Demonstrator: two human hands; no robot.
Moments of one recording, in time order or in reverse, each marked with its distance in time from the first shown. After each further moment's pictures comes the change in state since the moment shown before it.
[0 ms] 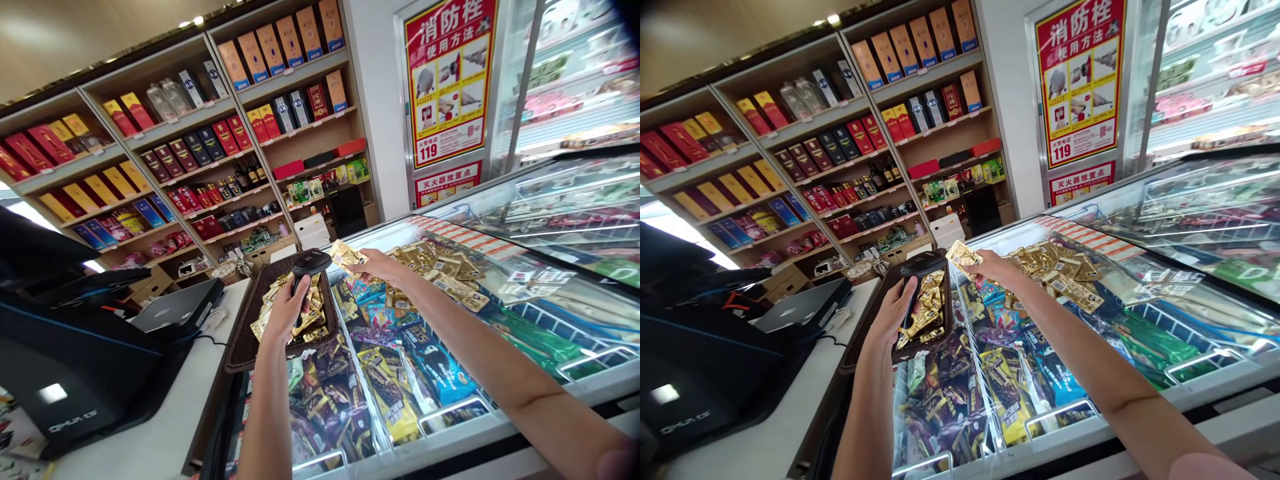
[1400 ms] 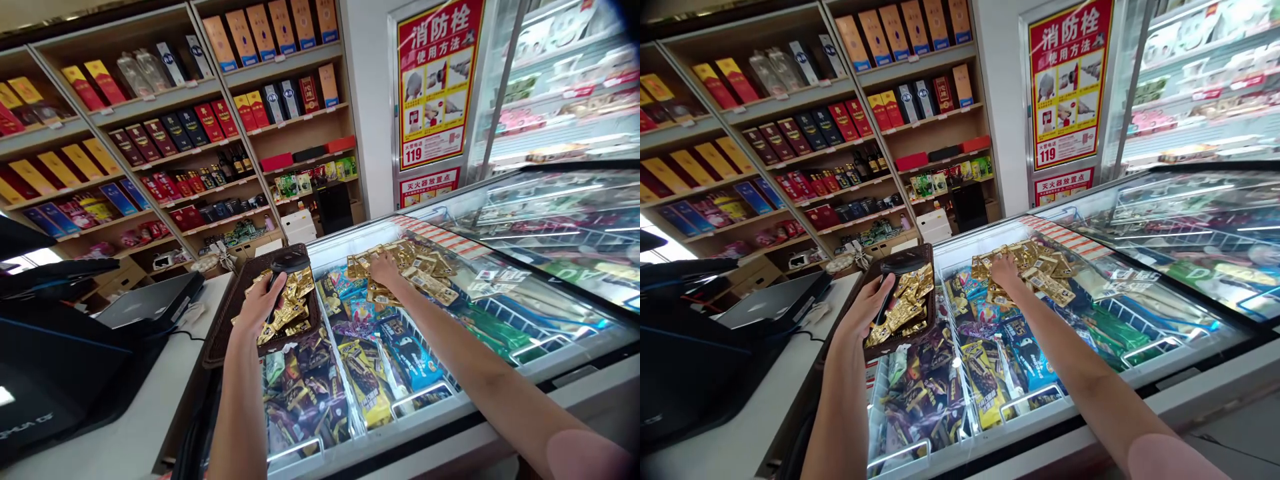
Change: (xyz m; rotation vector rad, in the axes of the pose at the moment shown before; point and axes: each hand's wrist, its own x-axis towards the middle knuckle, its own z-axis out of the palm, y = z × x) left_hand 0.004 -0.006 -0.020 0.095 -0.007 -0.029; right_hand 0.040 0.103 -0.041 -1.153 0.310 0.160
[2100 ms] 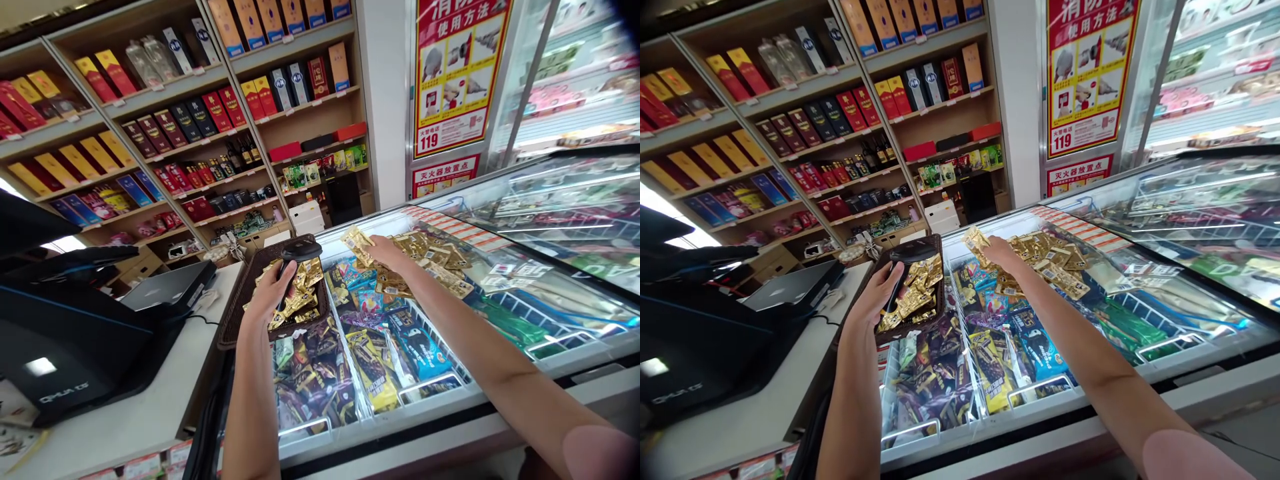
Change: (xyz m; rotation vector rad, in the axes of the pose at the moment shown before) left_hand -0.006 0.007 0.002 -0.011 -0.048 0.026; right_hand -0.015 -0.033 -0.057 0.681 -0.119 0.013
